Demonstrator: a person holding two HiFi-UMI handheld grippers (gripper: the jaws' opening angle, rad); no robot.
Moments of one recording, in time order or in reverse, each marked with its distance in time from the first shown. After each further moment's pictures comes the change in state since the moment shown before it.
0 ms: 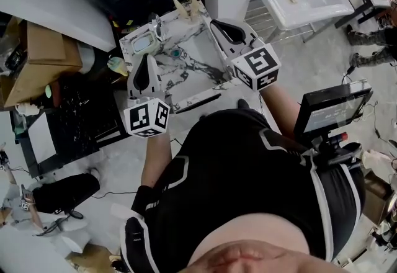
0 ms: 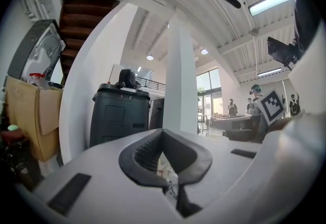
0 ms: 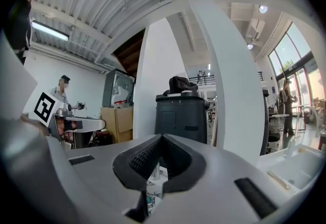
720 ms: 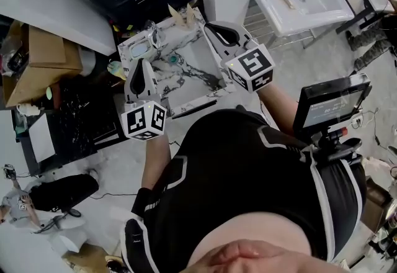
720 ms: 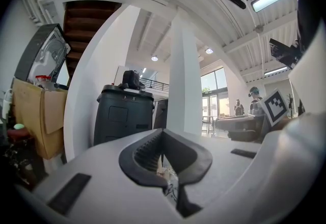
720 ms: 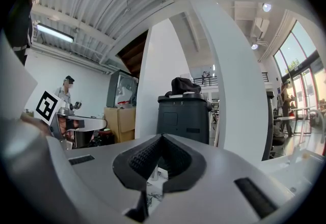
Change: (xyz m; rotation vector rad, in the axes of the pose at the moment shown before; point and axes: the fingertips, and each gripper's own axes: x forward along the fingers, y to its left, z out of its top) left arm 0.018 0.000 0.000 -0.013 0.001 0.072; right arm 0.013 -0.019 0.002 -0.021 0.000 0.058
